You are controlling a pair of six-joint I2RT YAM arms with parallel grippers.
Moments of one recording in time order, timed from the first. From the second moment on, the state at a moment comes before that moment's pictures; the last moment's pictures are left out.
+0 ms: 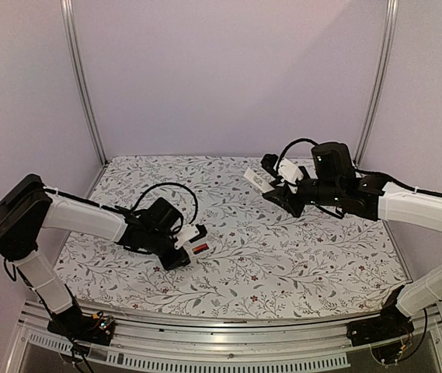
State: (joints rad) left arm -0.78 1.68 0.80 -0.20 0.06 0.23; right arm 0.75 1.36 1.01 -0.12 -0.13 -0.39
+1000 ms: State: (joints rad) left arm -1.09 1.78 0.92 -0.15 0.18 0.45; right arm 0.75 1.30 1.00 -0.17 -0.16 -0.36
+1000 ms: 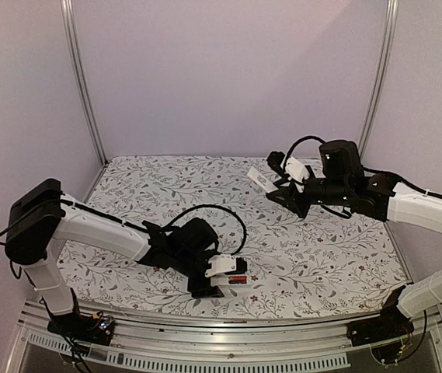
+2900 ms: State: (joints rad) left arm -1.07 1.01 0.30 0.14 -0.36 -0.68; right arm 1.09 2.00 1.38 -0.51 -0.24 -0.42
